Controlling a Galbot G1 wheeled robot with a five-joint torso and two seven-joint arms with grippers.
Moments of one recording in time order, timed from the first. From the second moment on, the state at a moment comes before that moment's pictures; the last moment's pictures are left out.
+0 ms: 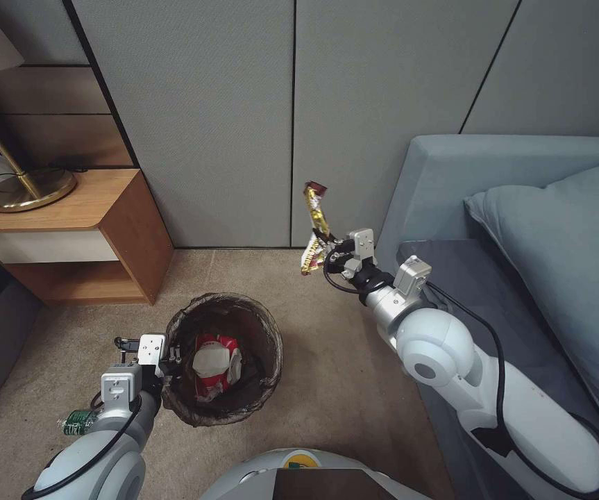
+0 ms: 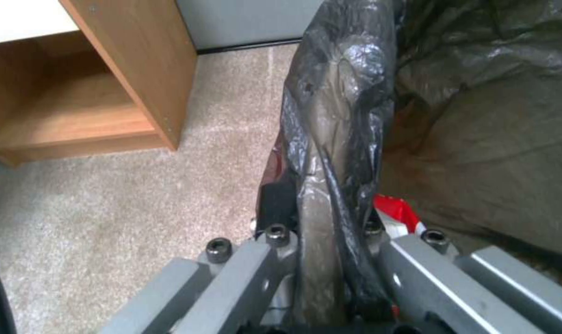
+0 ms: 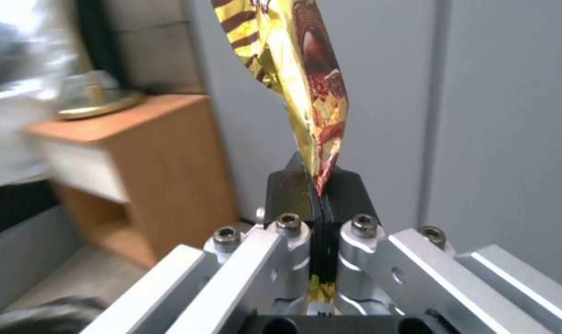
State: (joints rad) left arm 1.83 -1.31 -0.64 -2.50 -0.28 0.70 -0.23; right arm -0.91 0.83 -0.01 2.30 0.88 -0.32 0.32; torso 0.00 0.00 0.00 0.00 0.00
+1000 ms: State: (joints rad) left arm 1.84 -1.31 -0.64 -2.50 -0.32 0.74 -0.26; right arm -0.61 0.78 -0.36 2.35 0.90 -0.38 0.05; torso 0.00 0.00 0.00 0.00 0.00
